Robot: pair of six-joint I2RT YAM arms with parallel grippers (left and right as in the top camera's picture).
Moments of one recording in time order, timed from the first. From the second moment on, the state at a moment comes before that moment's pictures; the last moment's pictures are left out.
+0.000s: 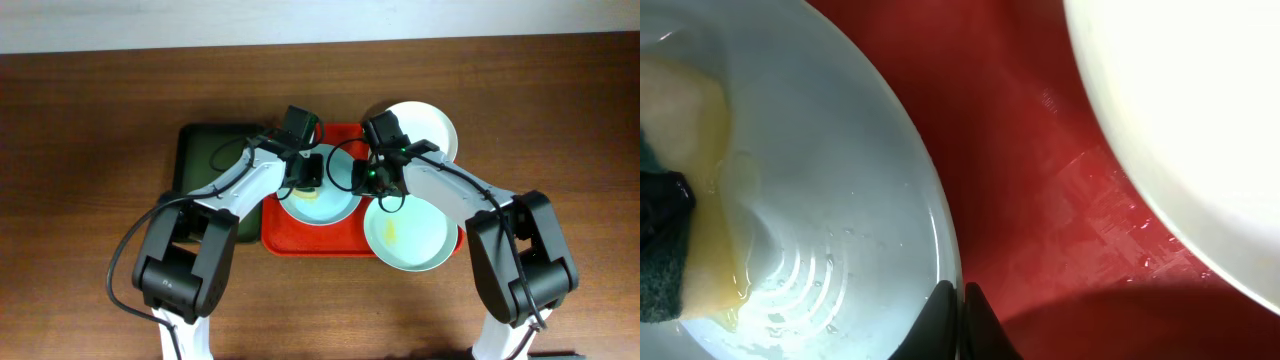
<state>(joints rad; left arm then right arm) -0.45 2.06 1.38 -0.52 0.07 -0.33 0.38 1.94 1.23 -0.52 -0.15 0.47</state>
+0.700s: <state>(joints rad) -0.44 2.02 1.42 -0.60 -0.06 -0.25 0.38 1.94 1.23 -0.52 -0.14 0.47</state>
